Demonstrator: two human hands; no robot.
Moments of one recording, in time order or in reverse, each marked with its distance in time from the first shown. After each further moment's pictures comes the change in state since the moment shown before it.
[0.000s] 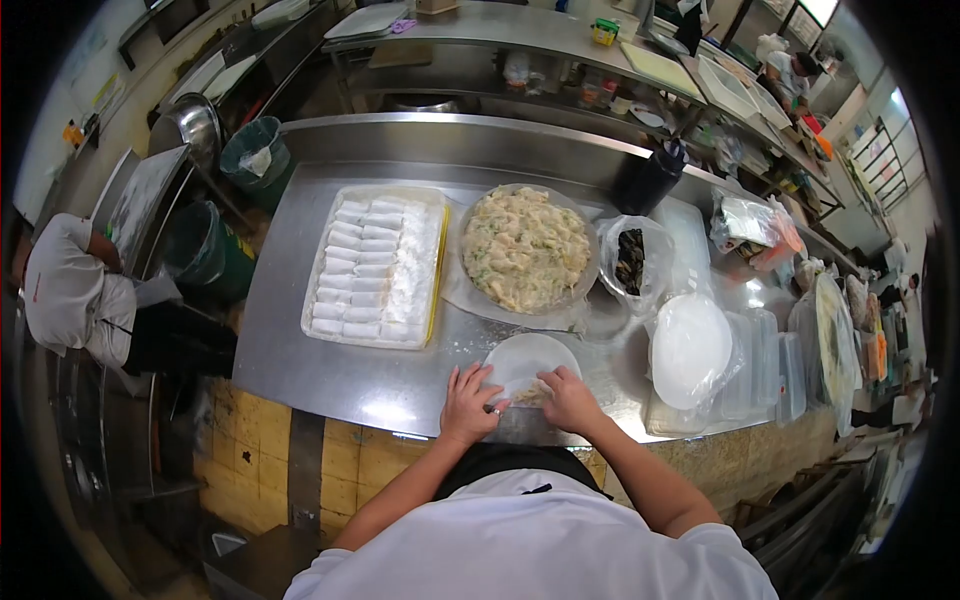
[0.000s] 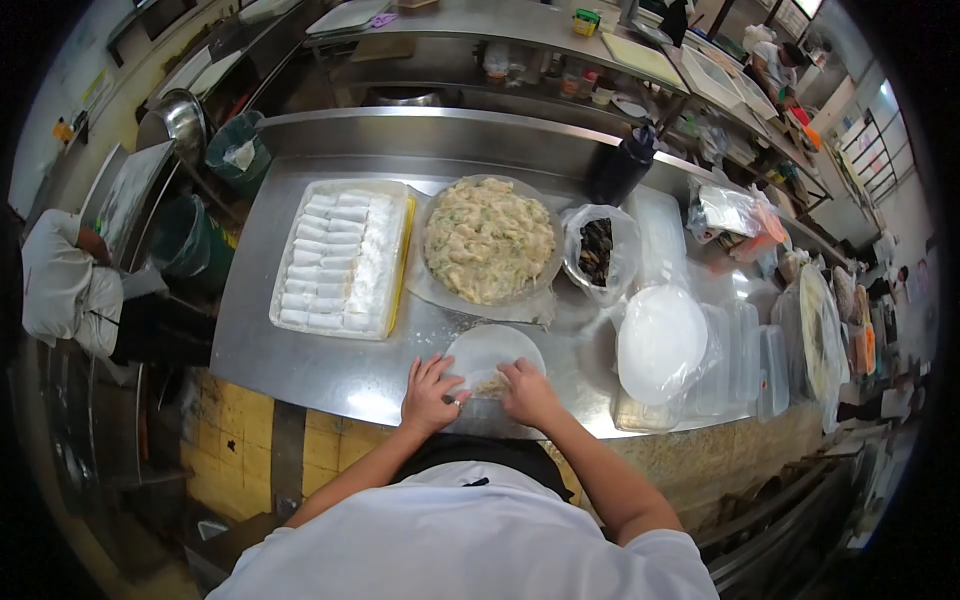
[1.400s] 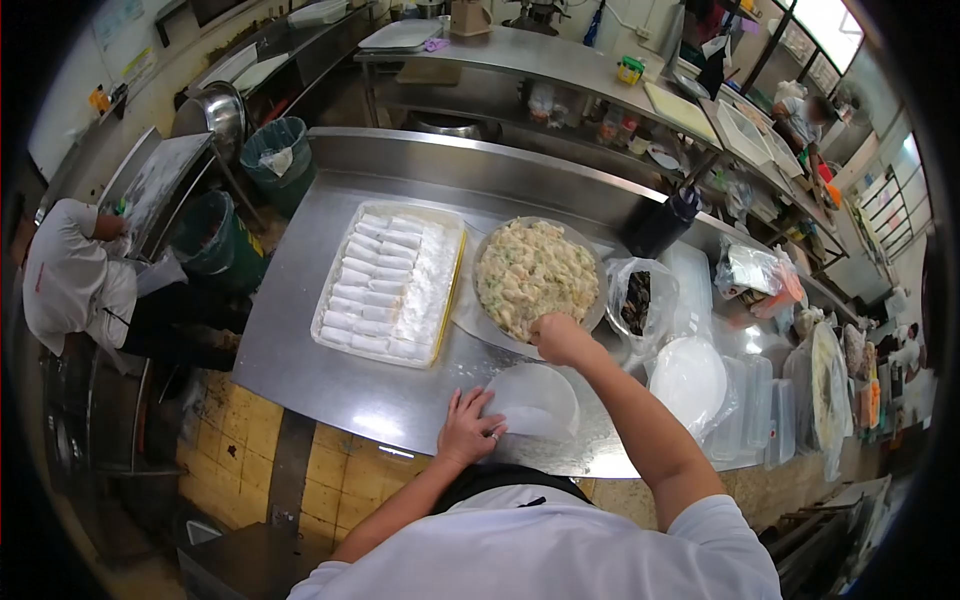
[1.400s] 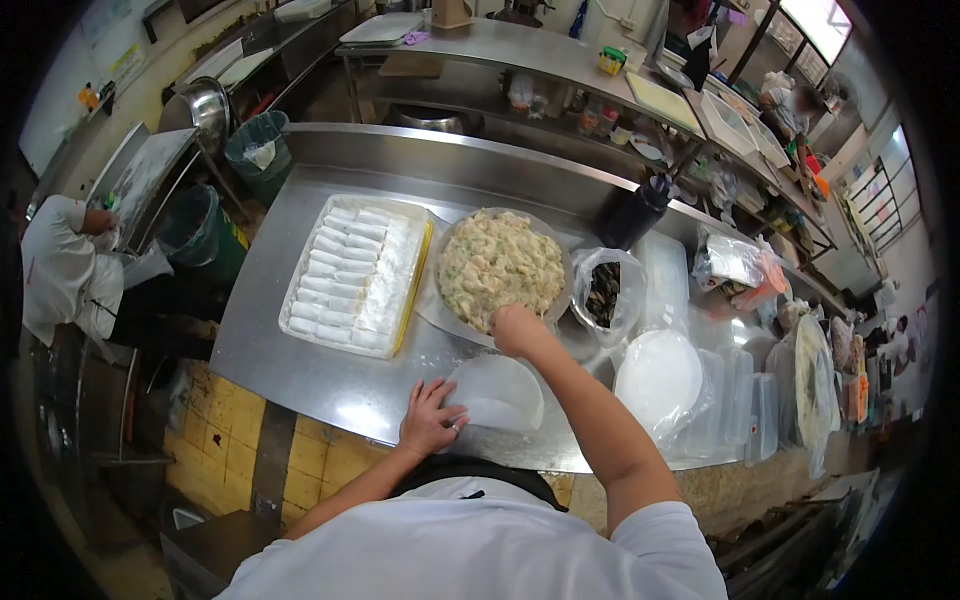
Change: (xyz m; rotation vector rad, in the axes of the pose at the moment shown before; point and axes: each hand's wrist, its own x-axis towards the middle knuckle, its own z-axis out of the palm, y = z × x) left_hand -0.001 0.003 -0.002 0.046 0.008 0.012; right_hand 0.193 -0.015 -0.065 -0.269 -0.324 -0.087
